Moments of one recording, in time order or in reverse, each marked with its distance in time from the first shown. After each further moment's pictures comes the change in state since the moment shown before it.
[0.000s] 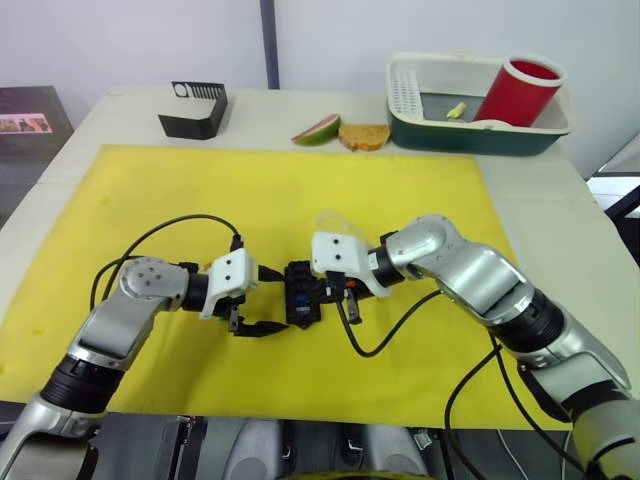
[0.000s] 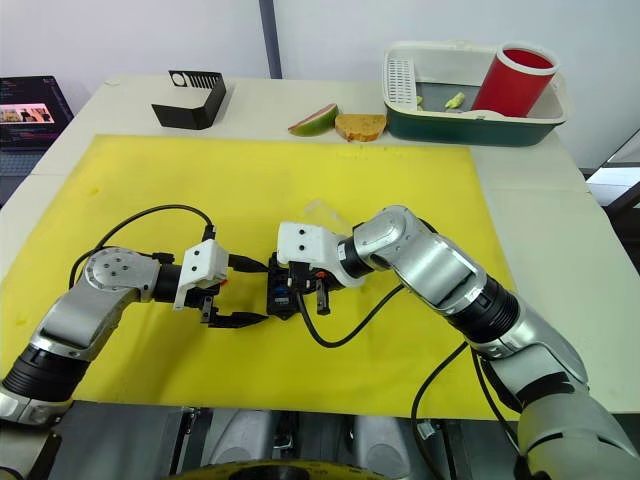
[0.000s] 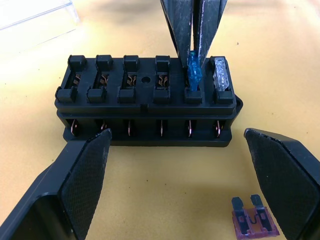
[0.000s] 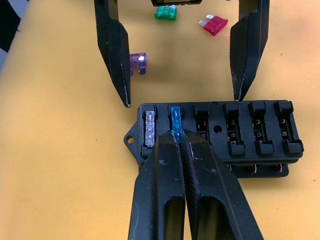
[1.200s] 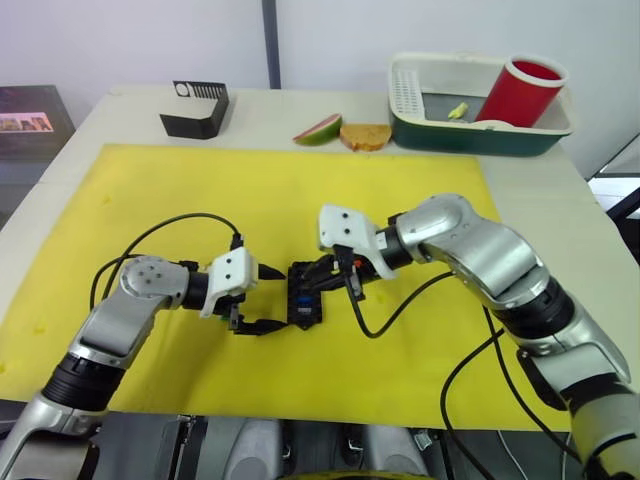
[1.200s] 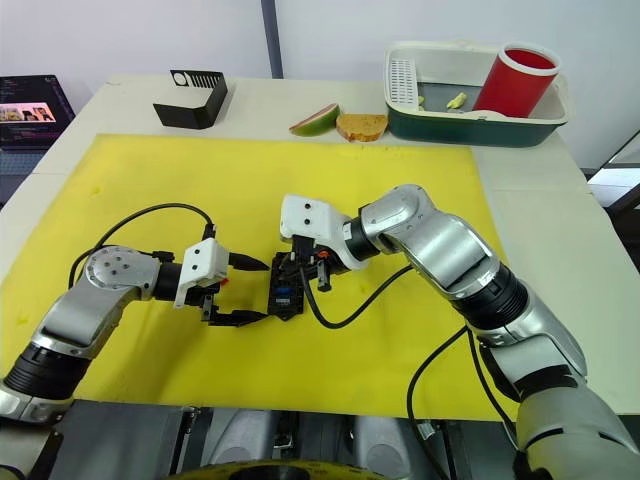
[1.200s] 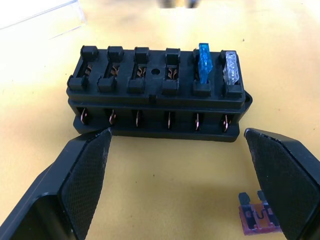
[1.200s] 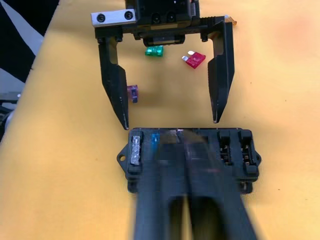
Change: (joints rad) left arm -0.010 -0.004 0.000 0.019 0.008 -0.010 -0.002; right arm -0.028 0.002 -0.101 0.015 0.092 0.027 0.029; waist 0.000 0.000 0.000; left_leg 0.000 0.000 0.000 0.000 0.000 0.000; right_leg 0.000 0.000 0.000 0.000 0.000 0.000
